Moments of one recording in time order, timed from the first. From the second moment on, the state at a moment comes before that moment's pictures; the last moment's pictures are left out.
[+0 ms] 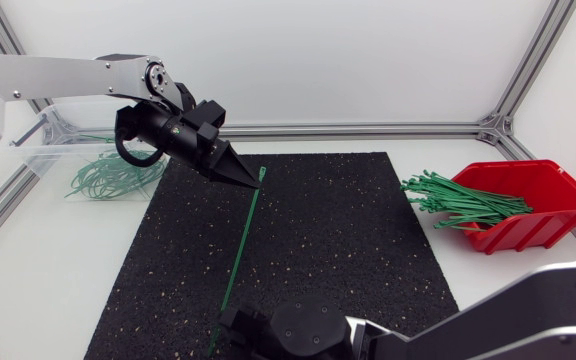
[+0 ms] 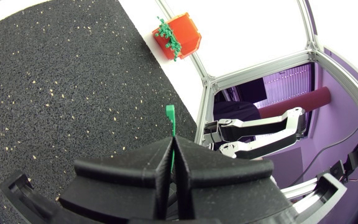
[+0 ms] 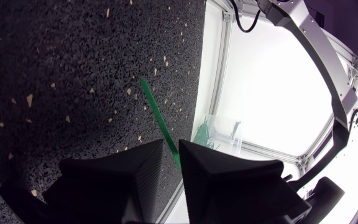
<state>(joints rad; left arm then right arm) -0.25 2.14 1.75 -1.35 1.11 0.58 1.18 1.91 0.48 1.00 0.11 -1.76</state>
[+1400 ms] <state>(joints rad) -0.24 2.06 1.69 -1.35 1.11 0.63 1.21 1.79 0.53 0.95 0.22 -1.55</state>
